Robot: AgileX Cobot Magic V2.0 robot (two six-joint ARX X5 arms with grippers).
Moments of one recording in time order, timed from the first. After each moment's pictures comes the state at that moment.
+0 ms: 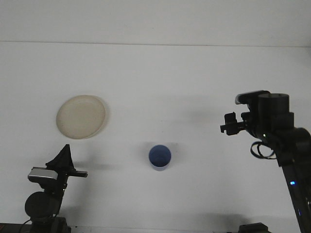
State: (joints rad) left arm -0.05 0.01 0.03 0.20 0.00 -0.02; right arm 0.14 1.17 1.38 -0.96 -0.05 -0.02
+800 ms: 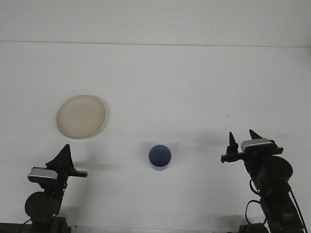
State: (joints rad) left arm -0.05 0.01 0.03 0.20 0.00 -0.02; right arm 0.14 0.62 0.58 -0.20 -0.03 0.00
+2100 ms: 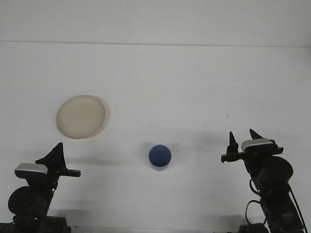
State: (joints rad) left arm -0.05 0.18 0.43 -0.19 0.00 -0.02; right arm 0.14 0.62 0.58 -0.20 -0.03 0.00
